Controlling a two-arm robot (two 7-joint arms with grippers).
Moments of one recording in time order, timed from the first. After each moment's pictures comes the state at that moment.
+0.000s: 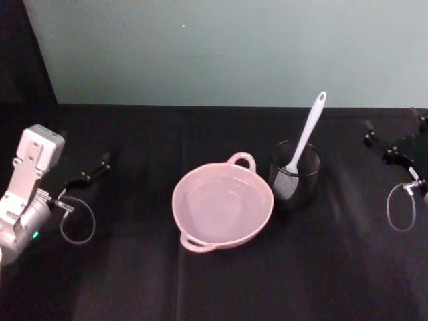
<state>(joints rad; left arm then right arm) -0.20 0.60 0.45 -1.41 -0.25 -0.12 0.03 0.19 0.50 -0.21 -1.32 0.35 -0.30 0.15</state>
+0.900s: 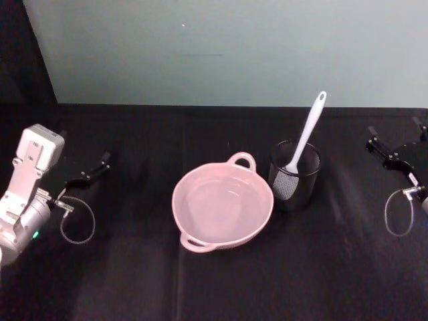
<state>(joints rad) -0.20 0.60 0.45 -1.41 -0.25 -0.12 0.03 0.19 0.46 -0.19 -1.27 0.36 -0.32 0.16</state>
